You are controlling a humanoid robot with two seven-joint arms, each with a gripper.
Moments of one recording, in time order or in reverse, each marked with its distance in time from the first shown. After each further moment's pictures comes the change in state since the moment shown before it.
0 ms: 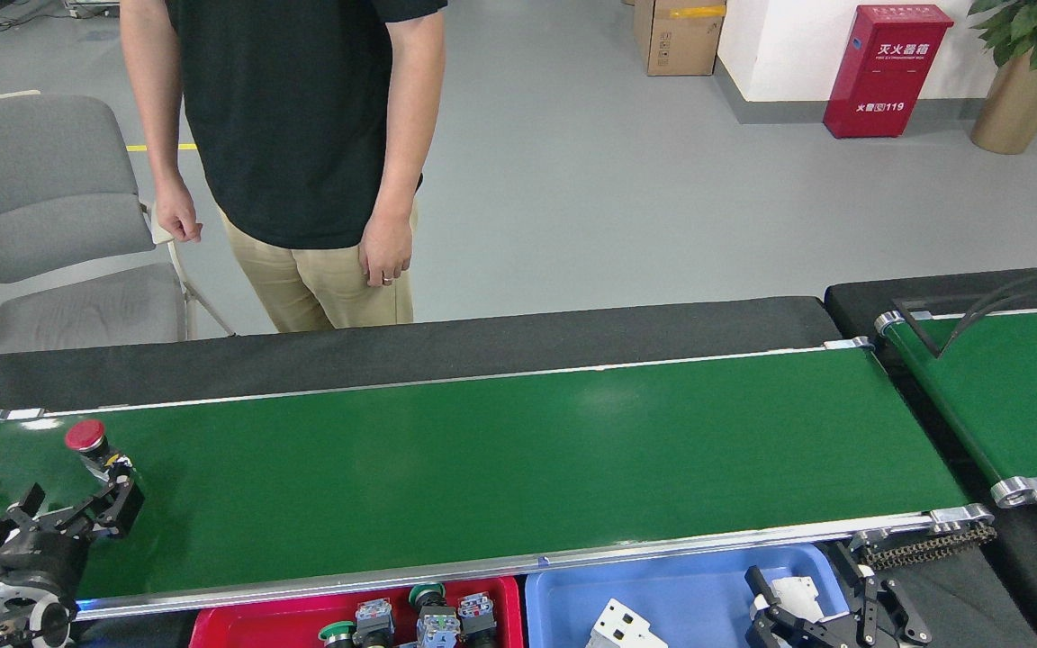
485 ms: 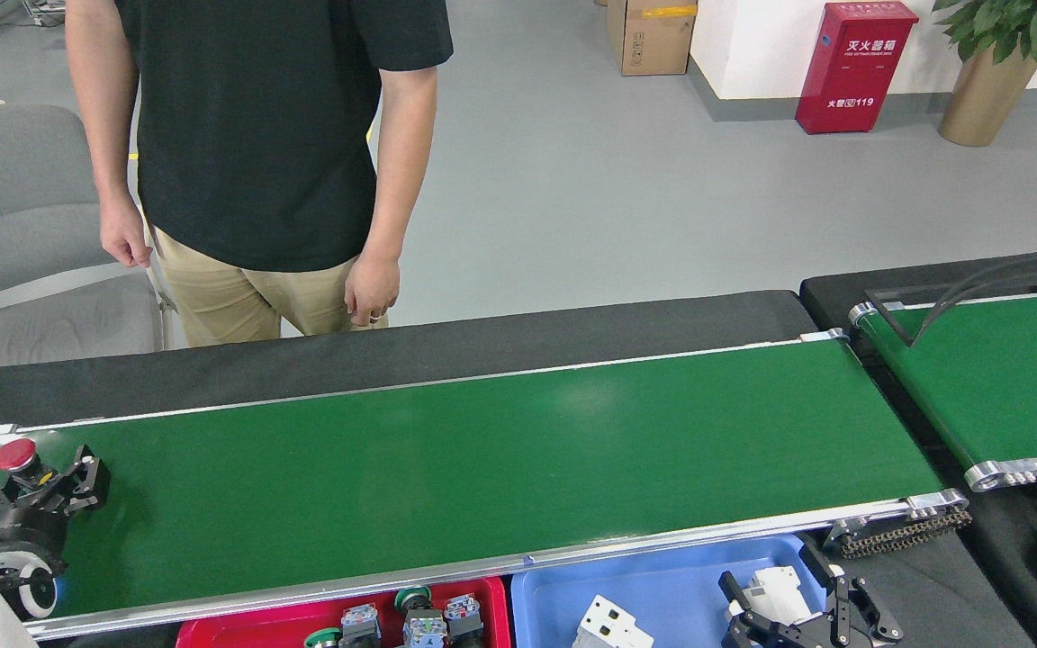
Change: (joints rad) left arm -0.132 0.068 -0.085 0.295 0.008 0.033 0.169; right arm -0.003 0.000 0.040 0.000 0.000 -0.007 0.005
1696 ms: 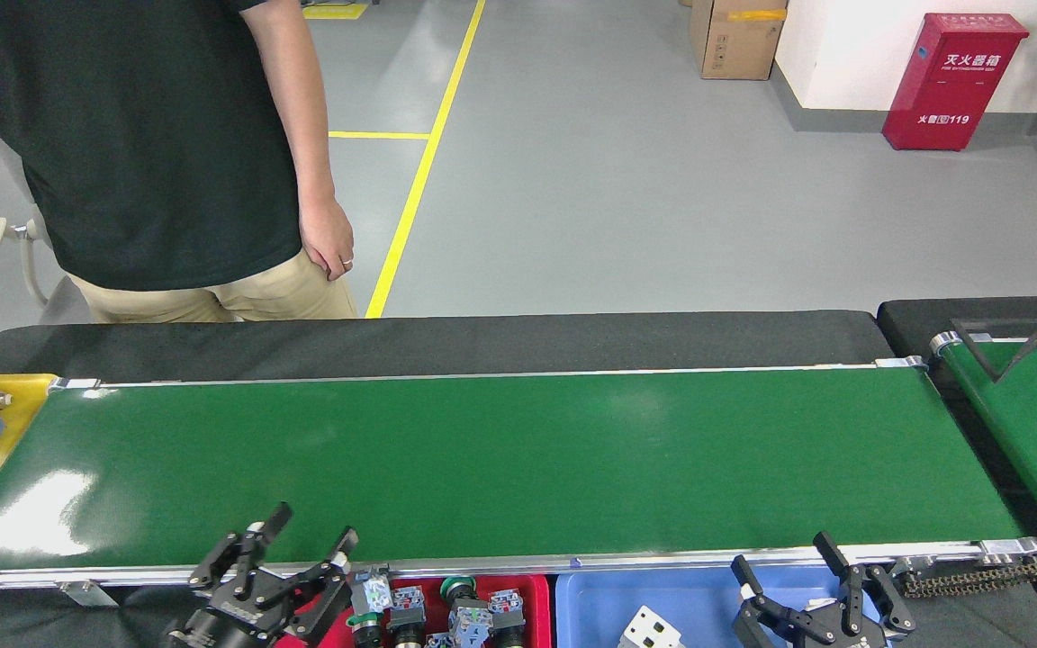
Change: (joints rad) left arm 0.629 -0.357 0.053 -1.110 -0.001 -0.324 -0.211; right arm -0.018 0.011 -0.035 0.000 -0.001 0.013 0.005
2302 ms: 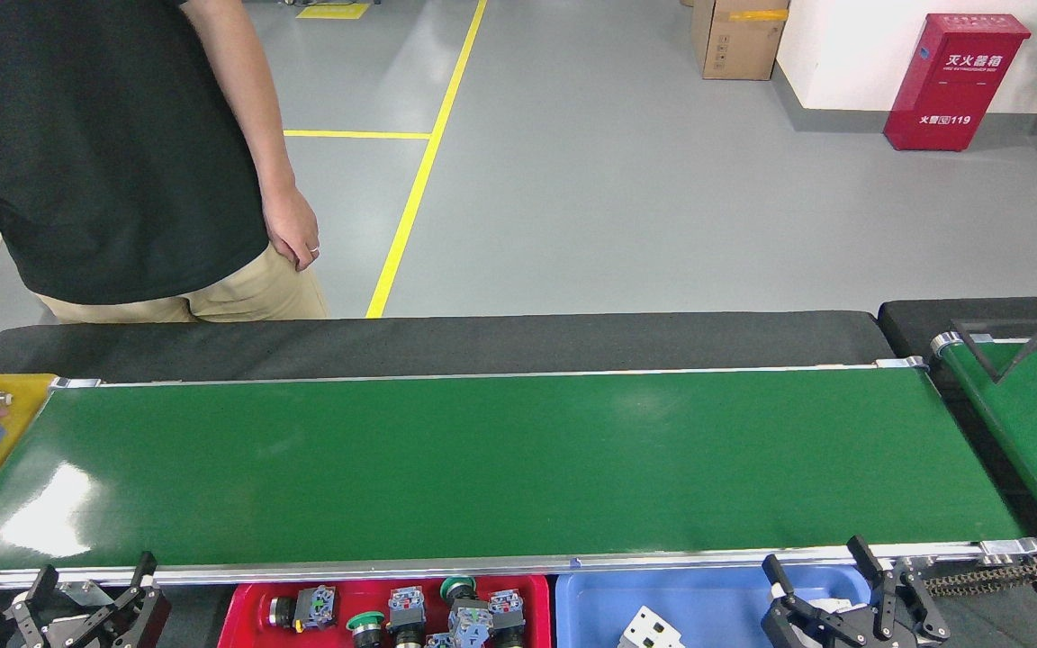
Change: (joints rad) left arm 0.121 0.094 0.129 0.036 -0.082 0.206 0.055; right arm 0.007 0.002 -0.074 -0.001 -0.001 -0.001 0.000
